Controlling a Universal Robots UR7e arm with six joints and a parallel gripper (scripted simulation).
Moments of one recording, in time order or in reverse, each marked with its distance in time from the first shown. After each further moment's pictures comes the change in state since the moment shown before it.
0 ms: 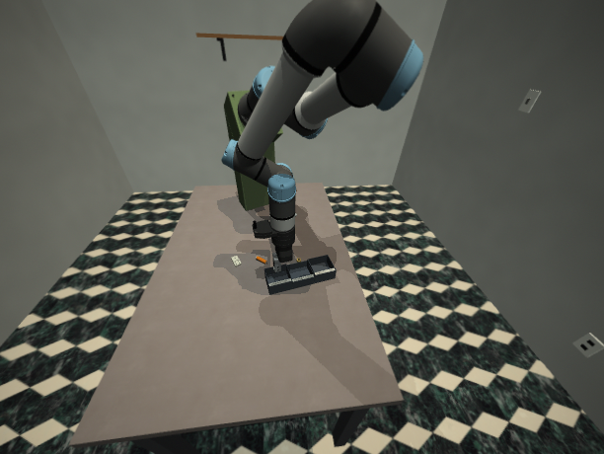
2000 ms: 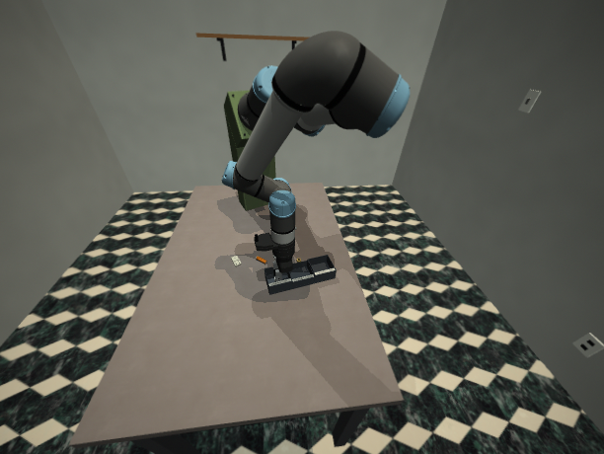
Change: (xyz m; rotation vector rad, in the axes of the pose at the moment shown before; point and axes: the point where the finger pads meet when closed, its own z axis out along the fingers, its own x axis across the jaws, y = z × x) arm 0.000 0.000 0.051 0.000 0.000 0.001
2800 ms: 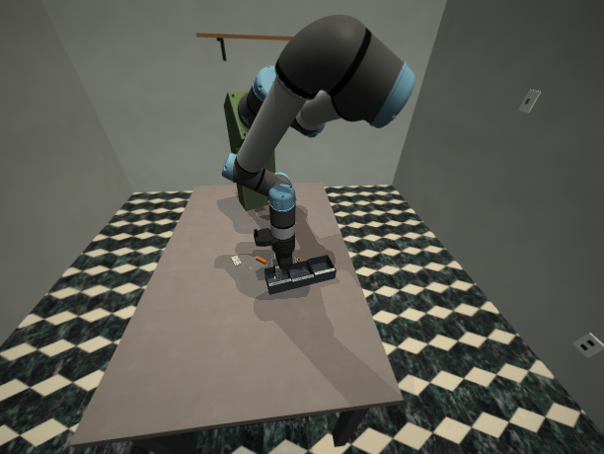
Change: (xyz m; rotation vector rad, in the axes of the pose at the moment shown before) arm 0.000 0.000 -0.019 0.000 0.000 0.000
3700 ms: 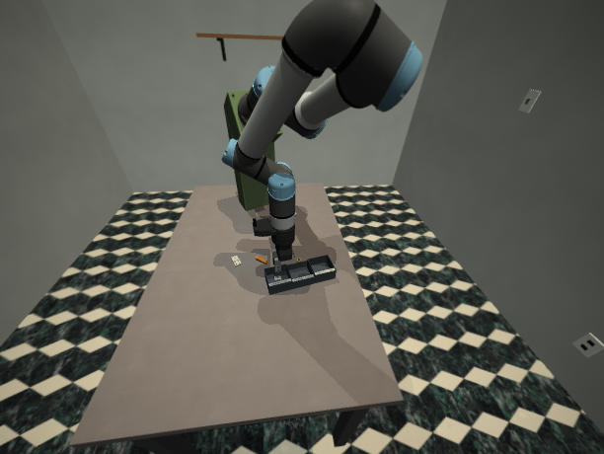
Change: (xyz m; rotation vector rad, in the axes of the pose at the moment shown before) arm 0.007 0.001 -0.032 -0.001 0.000 0.048
